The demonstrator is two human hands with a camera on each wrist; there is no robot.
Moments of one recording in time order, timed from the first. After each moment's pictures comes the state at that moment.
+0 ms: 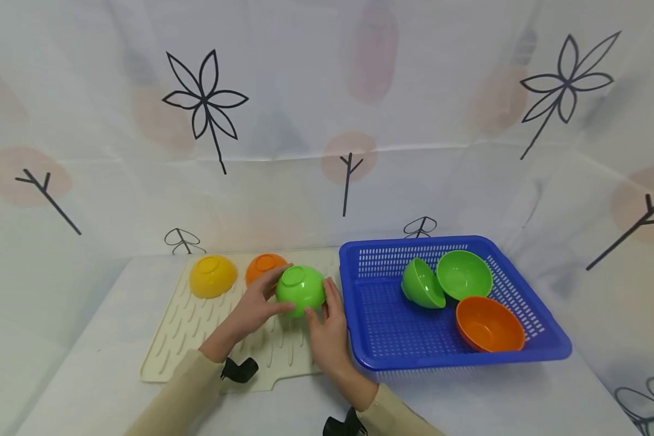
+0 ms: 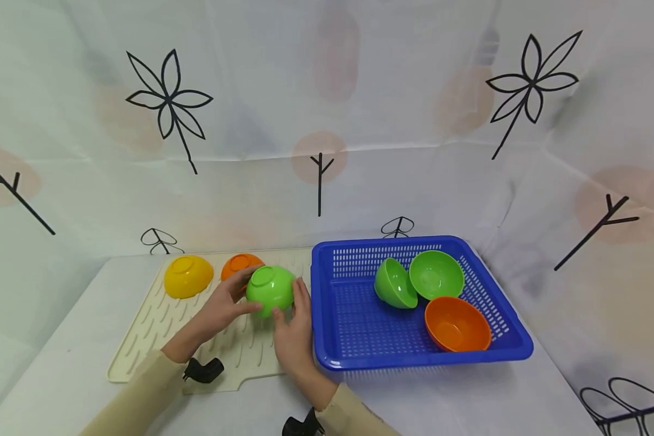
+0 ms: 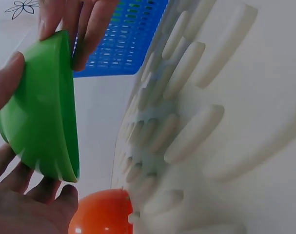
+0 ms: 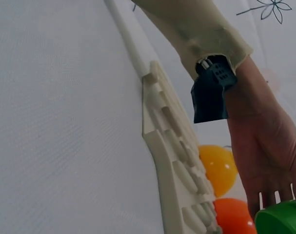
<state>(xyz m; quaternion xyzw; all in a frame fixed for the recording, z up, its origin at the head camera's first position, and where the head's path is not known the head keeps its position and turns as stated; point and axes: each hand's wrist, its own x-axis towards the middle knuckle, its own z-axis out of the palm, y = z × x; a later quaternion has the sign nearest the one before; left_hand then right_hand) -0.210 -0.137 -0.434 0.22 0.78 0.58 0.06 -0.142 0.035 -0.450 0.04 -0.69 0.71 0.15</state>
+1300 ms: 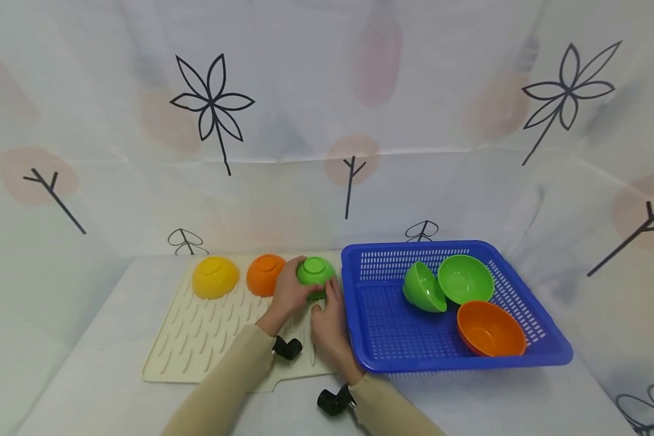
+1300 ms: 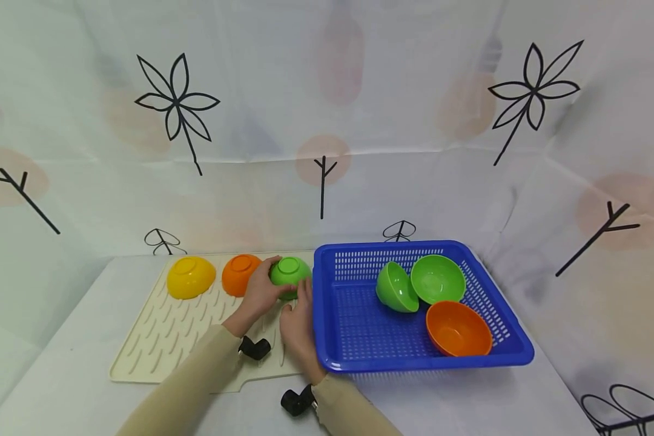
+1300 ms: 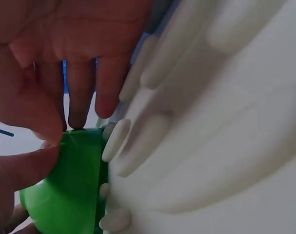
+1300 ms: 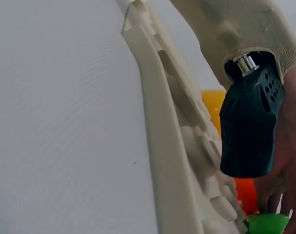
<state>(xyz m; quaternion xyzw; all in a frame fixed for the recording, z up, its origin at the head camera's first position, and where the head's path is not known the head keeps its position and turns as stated) -0.256 -0.064 -0.459 0.06 0.88 0.47 -0.06 -0.186 0.037 -0.474 -0.02 -0.80 0.58 0.16</state>
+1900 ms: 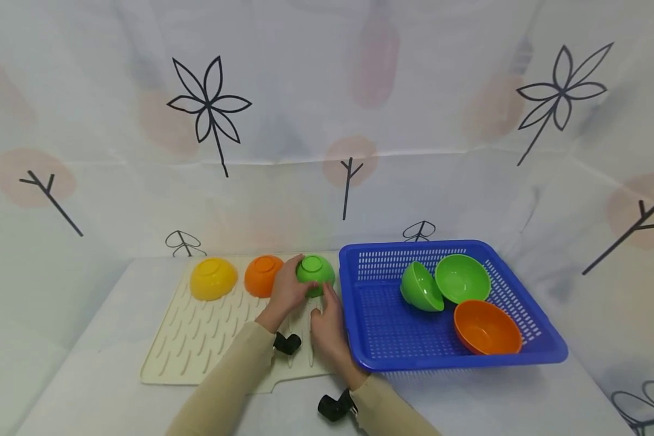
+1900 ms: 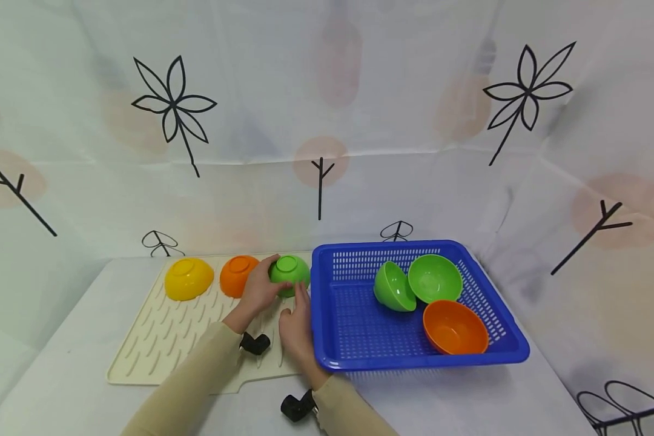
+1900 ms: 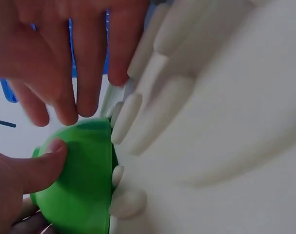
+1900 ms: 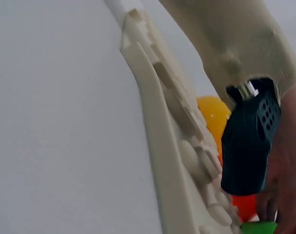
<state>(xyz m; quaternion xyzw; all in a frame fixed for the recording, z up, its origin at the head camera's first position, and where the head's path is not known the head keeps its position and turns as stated) -0.262 -0.061 -0.452 0.06 0.91 0.41 -0.06 -0.177 0.040 -0.470 0.00 -0.80 0.58 0.15</state>
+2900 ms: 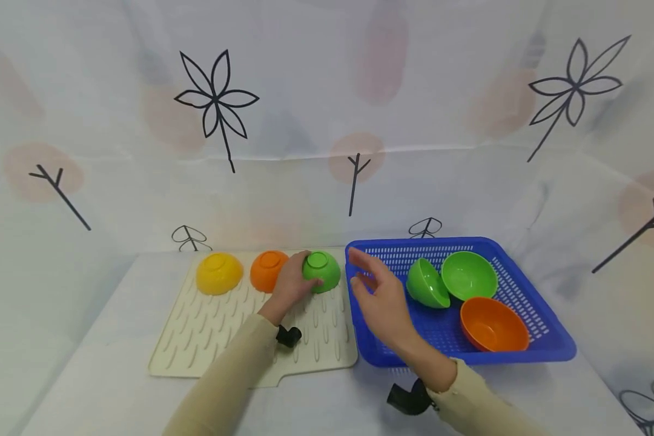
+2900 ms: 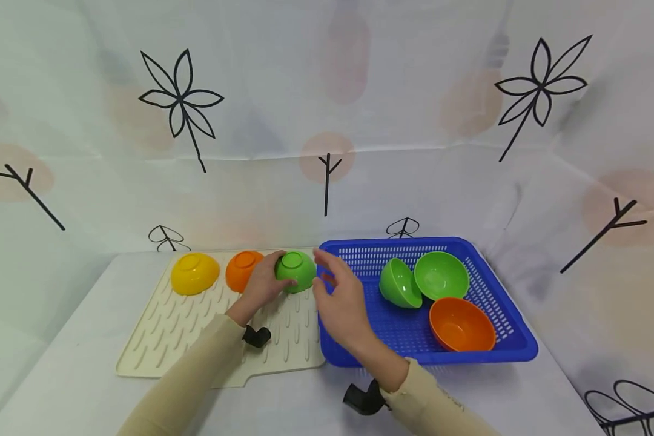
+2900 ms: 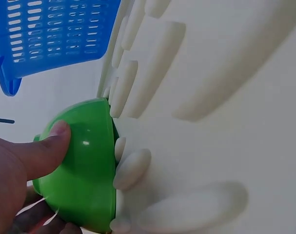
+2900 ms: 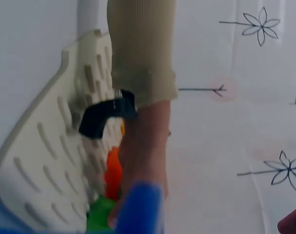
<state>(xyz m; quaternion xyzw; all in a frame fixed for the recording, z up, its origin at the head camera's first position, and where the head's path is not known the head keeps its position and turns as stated) -0.265 -0.068 -0.448 0.09 0.93 0.37 -0.02 -0.137 0.117 -0.350 0.13 -0.78 0.59 0.15</state>
